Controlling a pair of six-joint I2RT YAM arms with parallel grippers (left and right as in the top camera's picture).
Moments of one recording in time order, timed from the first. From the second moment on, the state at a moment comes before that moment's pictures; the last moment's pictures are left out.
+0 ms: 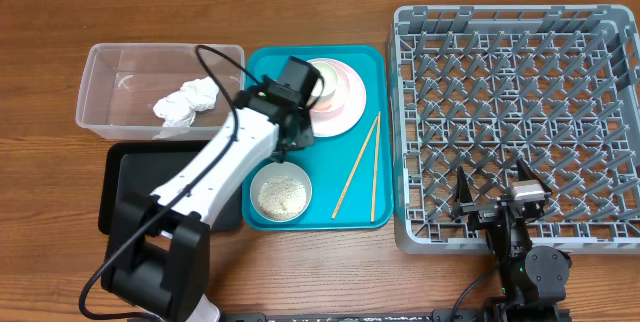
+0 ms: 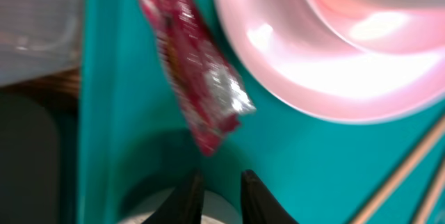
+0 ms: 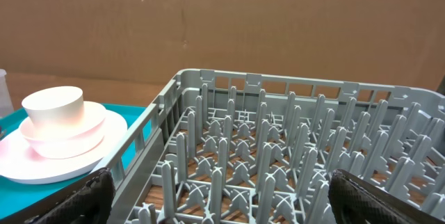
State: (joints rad) left arm -0.42 1.76 1.30 -0.85 -0.13 -0.62; right arm 0.04 0.01 0.02 -0.03 -0.07 -0.05
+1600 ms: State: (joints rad) left arm -0.33 1.80 1.21 -0.66 -0.11 -0.73; right arm 0.04 0.01 0.02 -0.03 -0.07 -0.05
